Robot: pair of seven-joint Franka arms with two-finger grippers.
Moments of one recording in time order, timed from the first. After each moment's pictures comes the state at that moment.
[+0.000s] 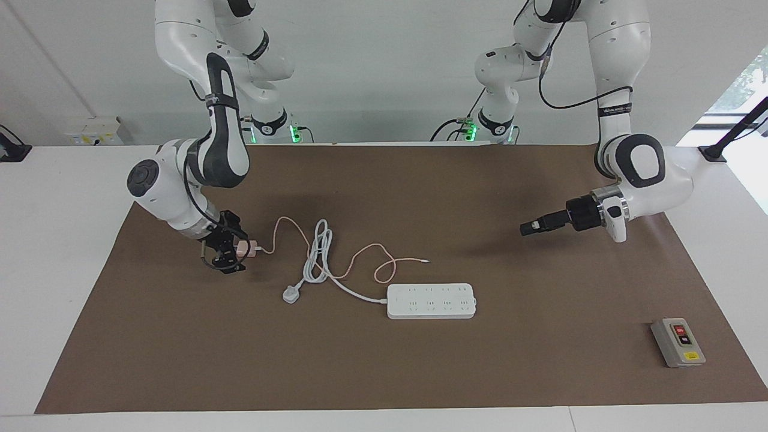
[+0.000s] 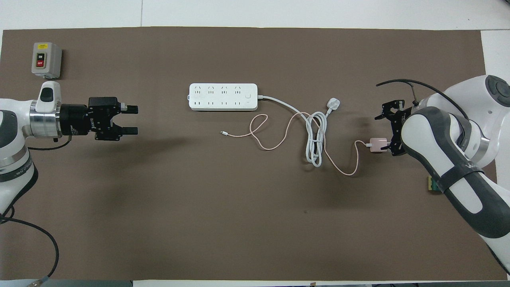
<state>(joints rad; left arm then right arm) 0.18 0.29 -0.06 -1.96 -1.20 1.73 0.28 -0.02 0.26 -0.03 -2.03 0.29 2.17 1.25</state>
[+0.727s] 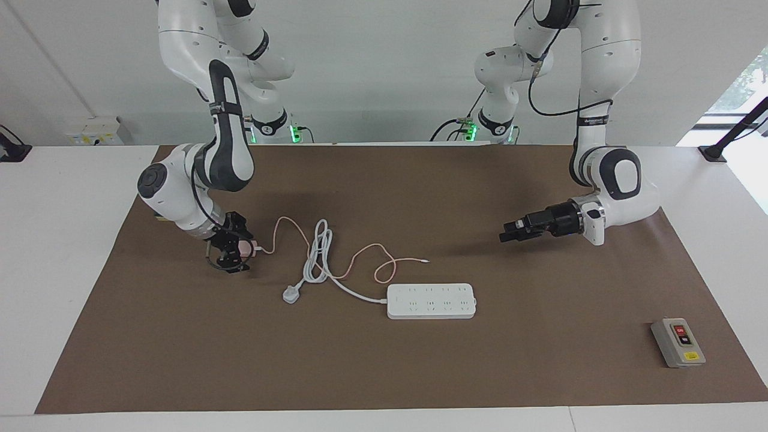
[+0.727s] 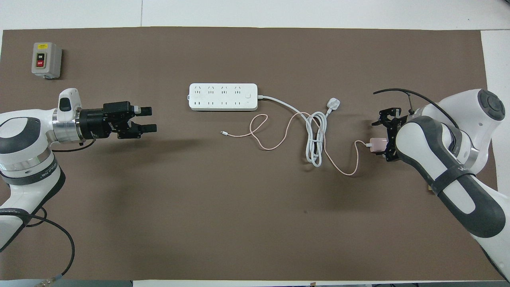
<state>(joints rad) 0.15 0.32 -0.07 -2.02 -1.37 1.69 0.51 -0.02 0.26 -0.03 -2.10 0.34 2.26 1.25</state>
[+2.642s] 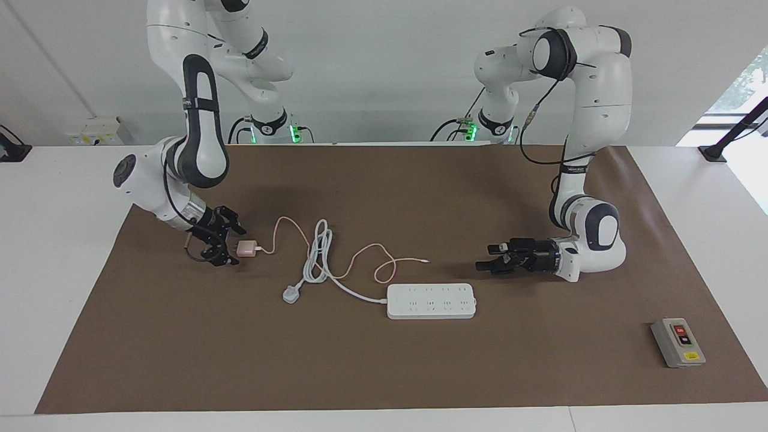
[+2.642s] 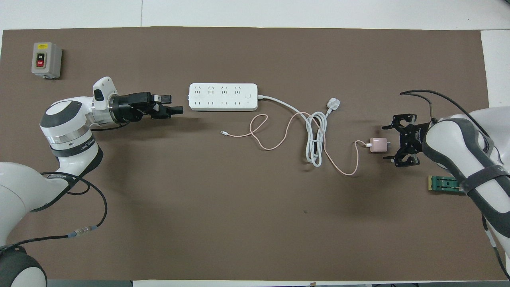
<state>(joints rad) 0.08 0.66 -0.07 -1.76 -1.54 1.51 0.79 -0.12 0.22 -0.03 -2.18 0.57 2.26 1.04</state>
